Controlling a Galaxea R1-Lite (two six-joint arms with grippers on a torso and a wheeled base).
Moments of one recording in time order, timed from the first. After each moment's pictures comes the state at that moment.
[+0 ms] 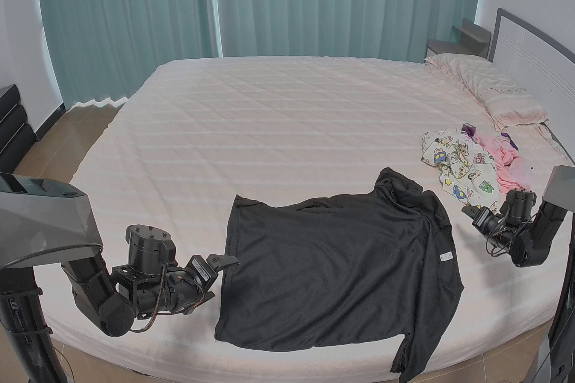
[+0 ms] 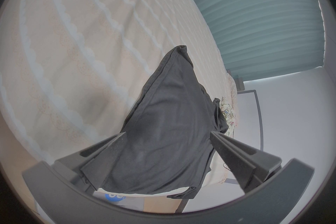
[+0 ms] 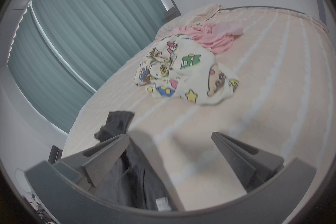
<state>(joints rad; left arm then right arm) -0.37 2.12 -0.40 -1.09 -0.20 -1.13 -0.22 2.35 -0.74 -1.13 0.12 0.57</state>
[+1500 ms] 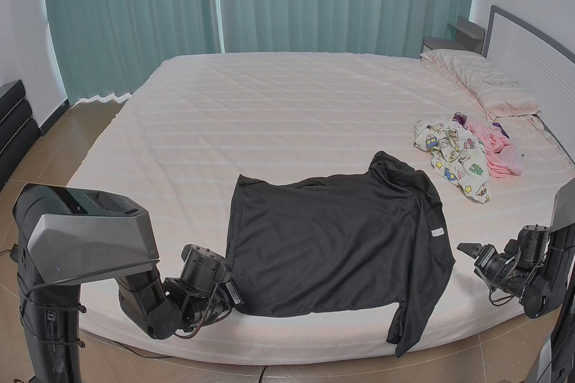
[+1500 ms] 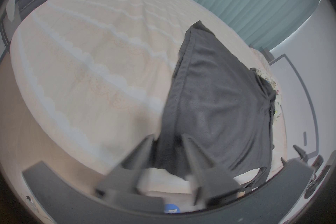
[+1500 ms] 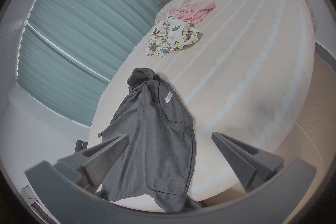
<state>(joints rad) -0.52 2.29 -0.59 -0.85 0.16 -0.89 -0.13 2.22 -0.12 -1.55 0.23 0.74</state>
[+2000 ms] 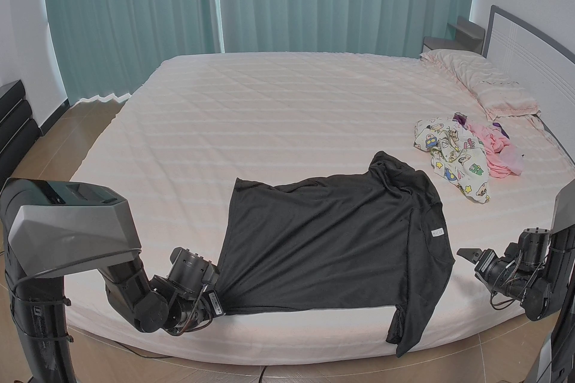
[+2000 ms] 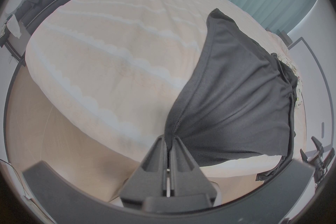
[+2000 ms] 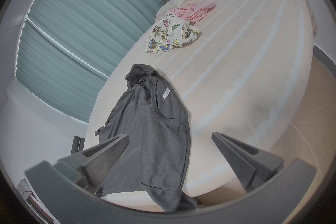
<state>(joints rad) -0.47 2.24 -0.57 -0.61 0.20 -0.81 -0.14 2.22 -0.09 -1.55 0.23 0.70</state>
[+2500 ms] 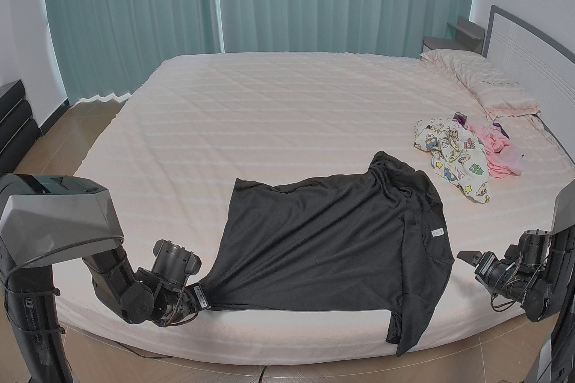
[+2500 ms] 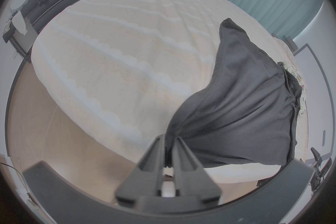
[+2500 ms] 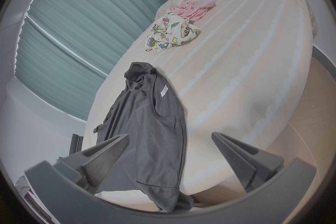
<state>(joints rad) -0.39 2.20 -0.55 -0.60 0.20 -0.78 -0.14 2.22 -0.07 -1.55 0.23 0.68</state>
